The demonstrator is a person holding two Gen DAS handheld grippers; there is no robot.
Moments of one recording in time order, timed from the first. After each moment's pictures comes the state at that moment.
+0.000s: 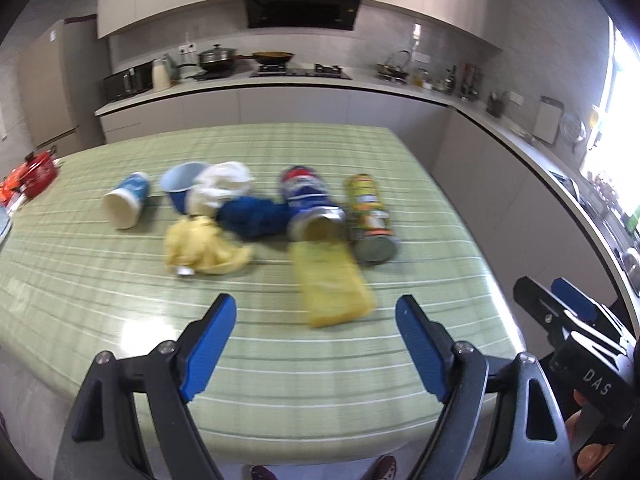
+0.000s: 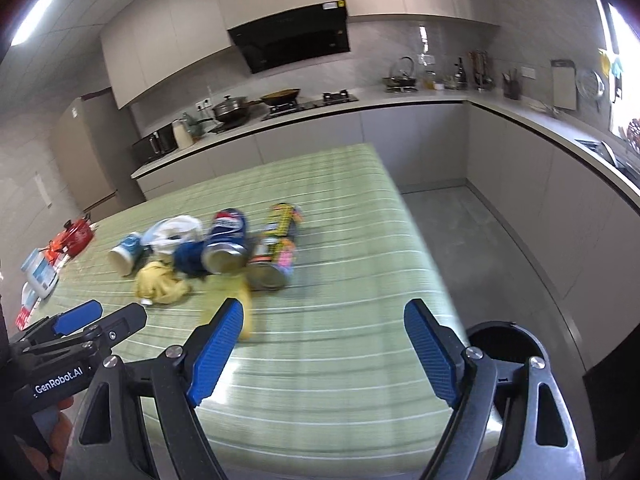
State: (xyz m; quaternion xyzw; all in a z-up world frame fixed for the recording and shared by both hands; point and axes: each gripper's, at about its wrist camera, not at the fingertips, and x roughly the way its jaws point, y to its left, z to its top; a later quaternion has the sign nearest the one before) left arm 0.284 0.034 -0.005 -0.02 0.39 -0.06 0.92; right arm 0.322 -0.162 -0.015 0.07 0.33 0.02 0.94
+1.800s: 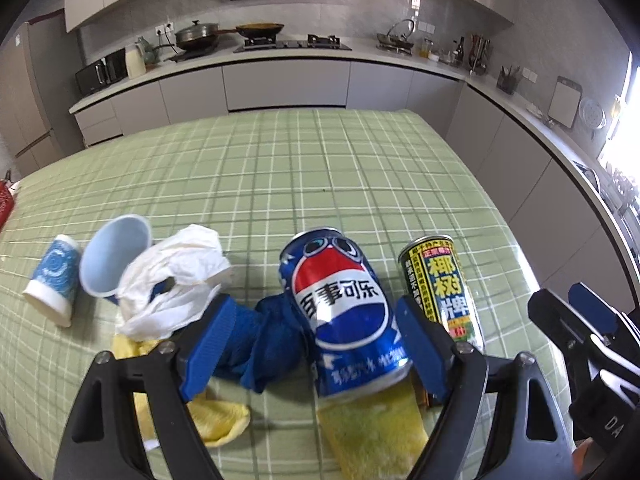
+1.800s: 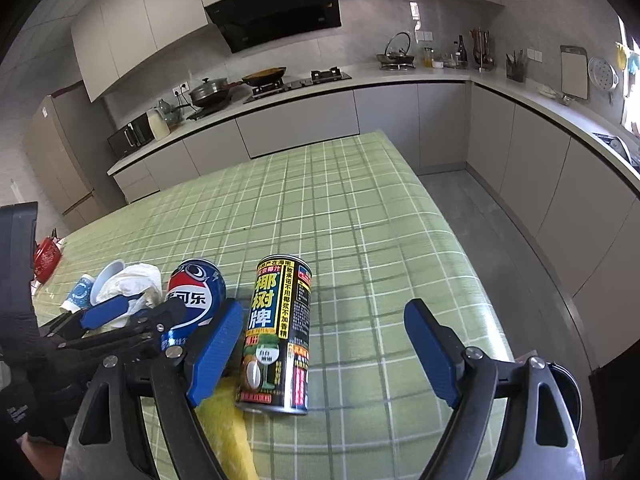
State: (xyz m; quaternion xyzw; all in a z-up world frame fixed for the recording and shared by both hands) left arm 0.471 0.019 -0.045 0.00 0.44 -0.08 0.89; right arm 0.507 -0.146 -0.049 0.08 0.37 -0.01 0.92
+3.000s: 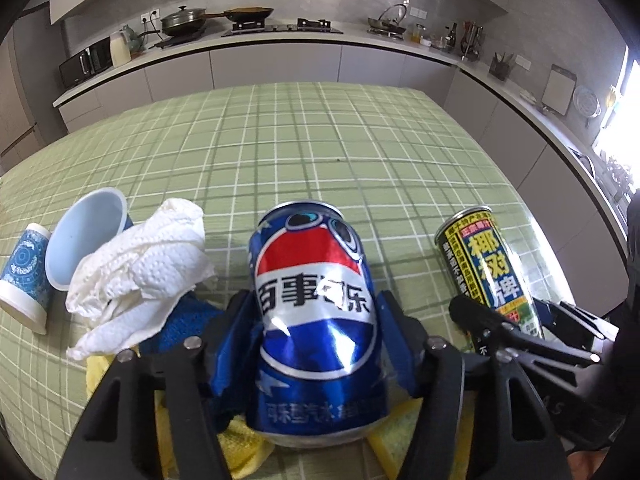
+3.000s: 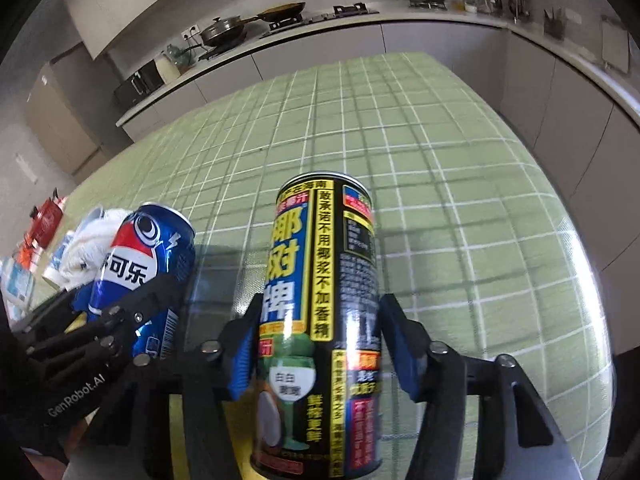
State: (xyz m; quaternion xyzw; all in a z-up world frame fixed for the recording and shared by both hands) left arm 0.475 0.041 -0.074 0.01 0.46 -0.11 0.88; right arm 0.563 -0.105 -0.124 0.08 0.47 0.04 0.88
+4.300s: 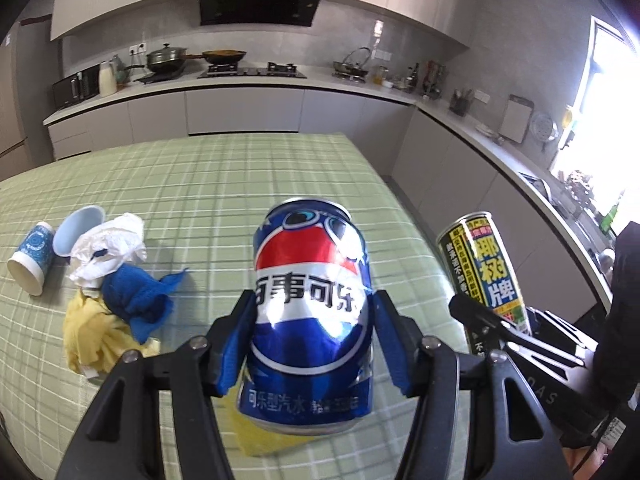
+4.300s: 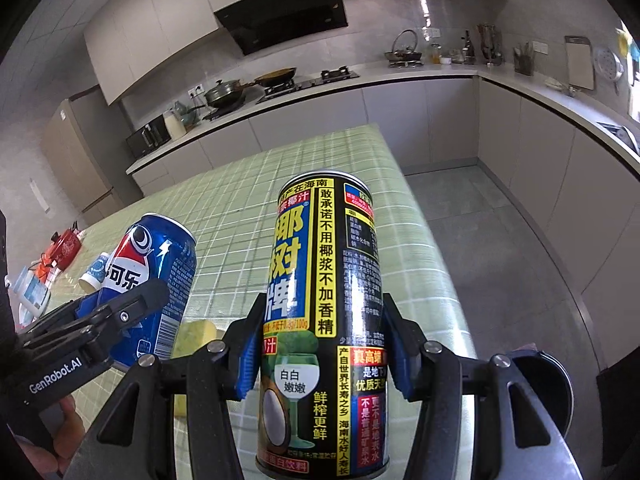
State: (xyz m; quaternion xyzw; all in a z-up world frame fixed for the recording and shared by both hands) left arm 0.394 -0.016 -0.020 -0.03 0.39 -0.16 0.91; right arm 0.439 -0.202 -0.045 0.10 0.36 0.02 0.93
